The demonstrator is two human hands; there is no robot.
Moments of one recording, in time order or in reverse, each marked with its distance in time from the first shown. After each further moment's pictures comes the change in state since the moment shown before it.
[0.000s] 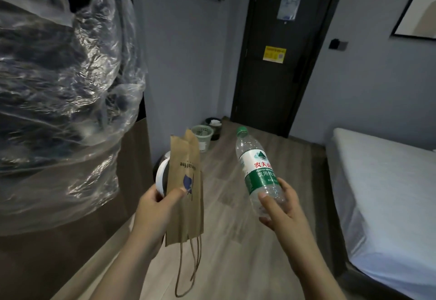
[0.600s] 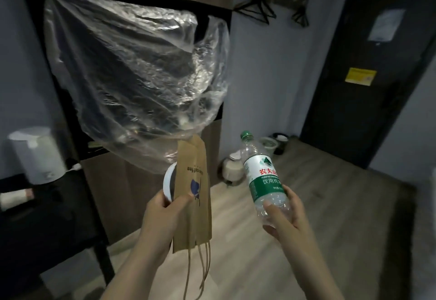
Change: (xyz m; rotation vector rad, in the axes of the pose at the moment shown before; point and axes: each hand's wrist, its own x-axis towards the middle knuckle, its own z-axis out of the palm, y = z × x) left_hand -0.287 -0.006 -0.038 -0.037 0.388 0.093; right_hand -0.189 -0.024 -0.061 0.084 -0.410 0.019
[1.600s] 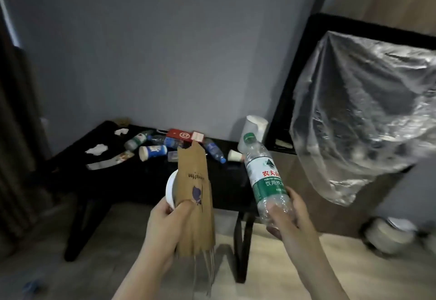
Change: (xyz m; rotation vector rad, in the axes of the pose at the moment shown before) left_hand -0.269 0.006 -0.446 -0.216 0.761 0.004; right_hand -0.296 -0.009 0.366 -0.115 -0.795 0.012
